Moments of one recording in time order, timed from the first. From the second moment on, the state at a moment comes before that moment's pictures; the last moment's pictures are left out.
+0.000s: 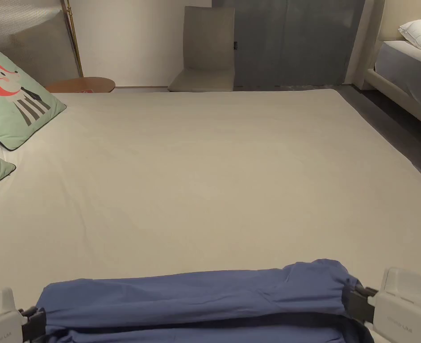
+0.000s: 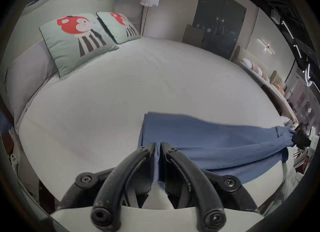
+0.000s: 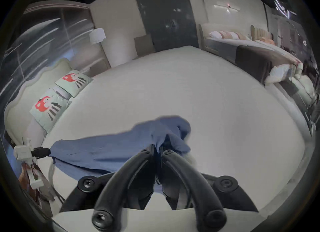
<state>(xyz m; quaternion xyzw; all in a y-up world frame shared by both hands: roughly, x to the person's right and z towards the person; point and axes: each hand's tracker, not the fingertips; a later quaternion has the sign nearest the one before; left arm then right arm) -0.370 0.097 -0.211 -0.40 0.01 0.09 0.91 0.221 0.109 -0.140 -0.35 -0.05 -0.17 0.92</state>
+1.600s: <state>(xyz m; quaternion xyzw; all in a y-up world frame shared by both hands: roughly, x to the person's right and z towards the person) -0.261 0.255 -0.192 -0.02 -0.06 0.02 1.00 0.109 0.274 -0.142 0.02 -0.11 0.03 0.99</state>
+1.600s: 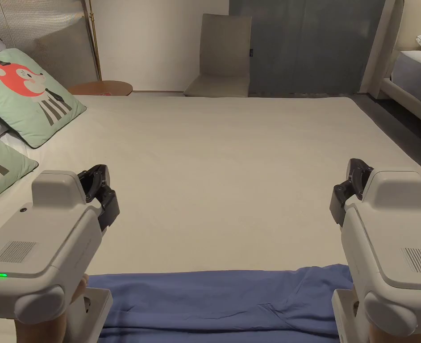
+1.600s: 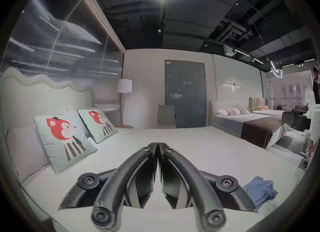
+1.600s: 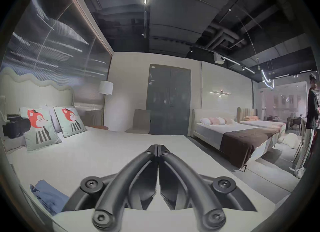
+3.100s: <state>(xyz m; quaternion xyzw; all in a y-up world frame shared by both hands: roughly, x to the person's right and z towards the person) -0.427 0.086 -0.253 -0.45 -0.14 0.32 0.82 0.090 0.241 -0.167 -0.06 -0.10 0.06 0.99</state>
